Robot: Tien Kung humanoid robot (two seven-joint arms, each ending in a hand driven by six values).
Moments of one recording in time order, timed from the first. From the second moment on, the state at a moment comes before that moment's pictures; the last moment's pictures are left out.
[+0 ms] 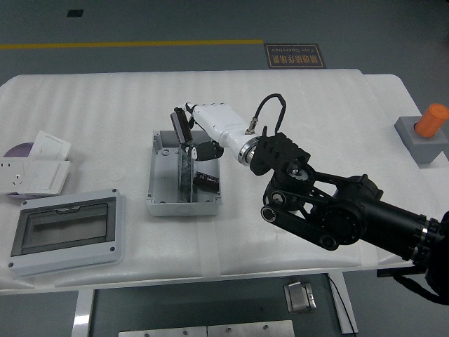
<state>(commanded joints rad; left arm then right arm) -0.01 0.28 -0.28 -0.25 0.65 0.08 0.03 0.84 -0.10 0.39 1.18 -1.78 -0.23 -0.29</state>
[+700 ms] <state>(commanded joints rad) 0.02 0.28 -0.27 -0.25 0.63 0.07 0.04 0.79 -0.14 0.37 1.13 -1.73 -0.21 -0.30</state>
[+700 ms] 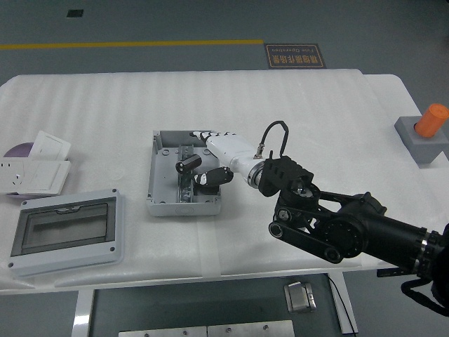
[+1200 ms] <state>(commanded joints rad) 0.04 0.28 -0.28 -0.24 0.63 0.07 0.04 0.57 -0.34 0.70 1.26 -1.73 -0.24 -0.26</state>
